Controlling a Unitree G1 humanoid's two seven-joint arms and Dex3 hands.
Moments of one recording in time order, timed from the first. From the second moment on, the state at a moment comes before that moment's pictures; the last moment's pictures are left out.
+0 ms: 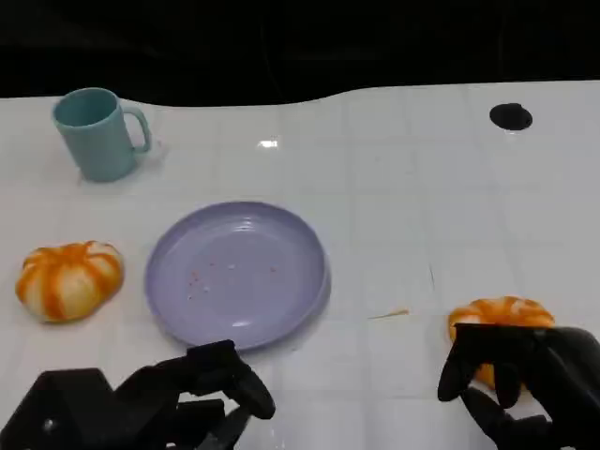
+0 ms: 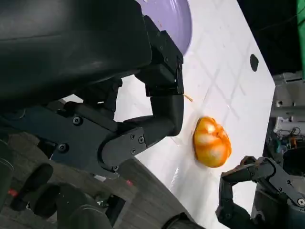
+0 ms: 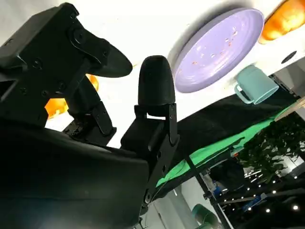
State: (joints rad) left arm 0.32 0.32 -0.12 -0.57 -0.15 0.41 -0.36; right arm 0.24 -0.27 0.14 -0.25 -0.53 -0.29 -0.02
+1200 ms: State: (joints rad) left arm 0.33 0.32 -0.12 -0.58 -0.15 0.41 -0.36; right arm 0.27 -0.30 0.15 -0.48 -0.93 0.04 0.15
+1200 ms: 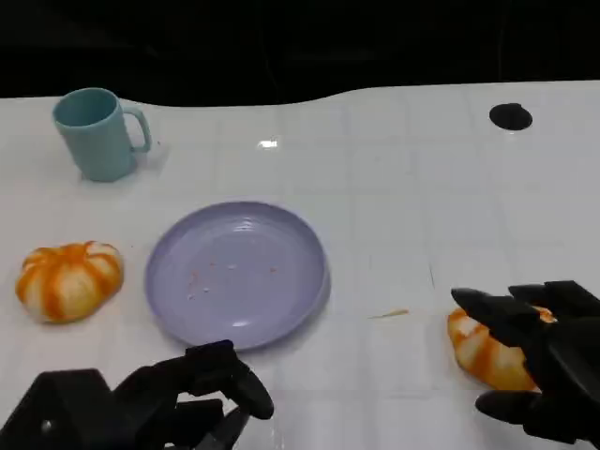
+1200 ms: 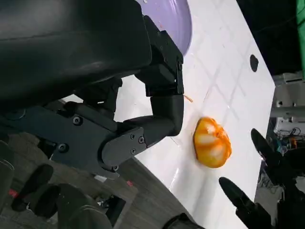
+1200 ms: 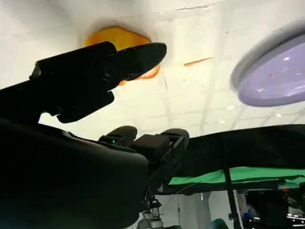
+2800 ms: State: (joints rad) left arm 0.32 0.31 -0.13 -0.61 -0.14 0.44 -0.36; right arm -0.18 -0.29 0.39 0.17 -1.02 0.24 0.13
